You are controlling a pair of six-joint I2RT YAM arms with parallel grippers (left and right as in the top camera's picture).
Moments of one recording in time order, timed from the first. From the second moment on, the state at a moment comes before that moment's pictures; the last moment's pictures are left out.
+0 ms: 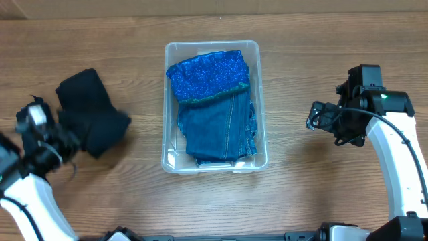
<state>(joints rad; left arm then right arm) 0.77 1.25 0.91 -0.66 1.05 -0.23 -0.07 1.45 1.21 -1.14 -0.11 0.27</state>
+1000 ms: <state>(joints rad) -0.27 1.68 1.24 -0.78 0.78 -0.20 -0.07 1.45 1.21 -1.15 -0.11 0.27</state>
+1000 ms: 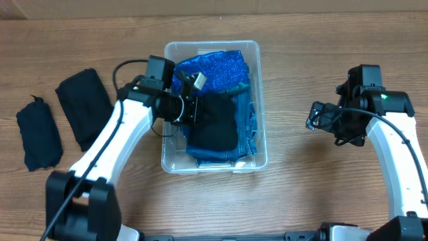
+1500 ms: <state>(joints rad) -0.27 1.71 1.24 -1.03 0.54 -0.18 -0.07 1.45 1.21 -1.15 -0.11 0.27</state>
